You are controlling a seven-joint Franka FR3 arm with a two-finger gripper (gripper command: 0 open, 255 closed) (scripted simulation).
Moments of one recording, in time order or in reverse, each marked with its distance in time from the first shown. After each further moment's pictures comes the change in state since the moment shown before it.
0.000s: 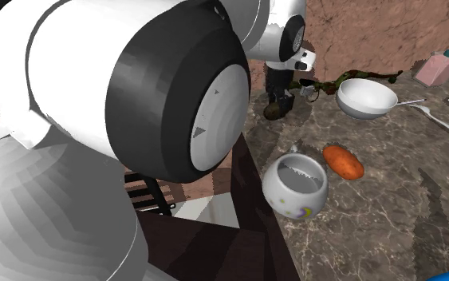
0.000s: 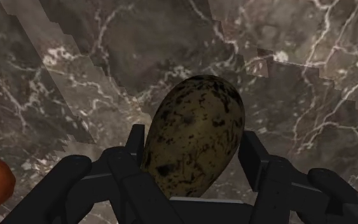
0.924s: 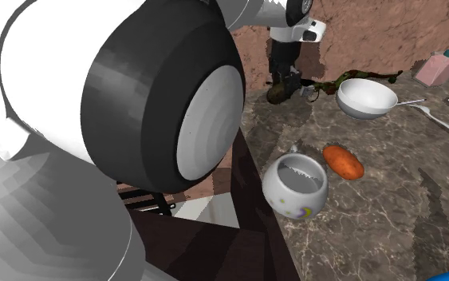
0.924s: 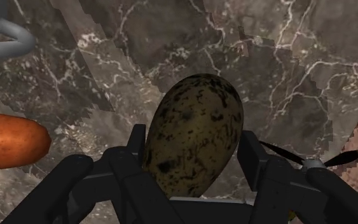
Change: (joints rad) arm 0.002 -0.036 0.001 0.142 0.003 -0.177 -0.013
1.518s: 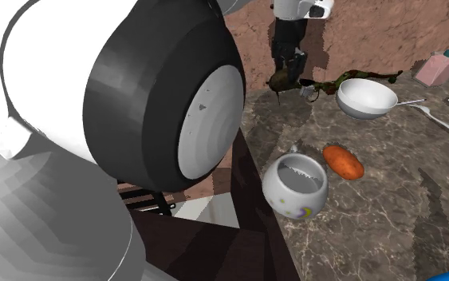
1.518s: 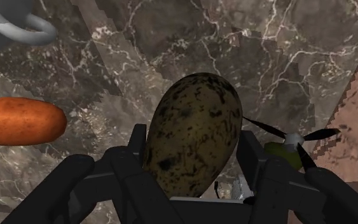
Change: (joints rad) arm 0.000 0.003 0.000 0.128 0.003 -0.125 -0.011
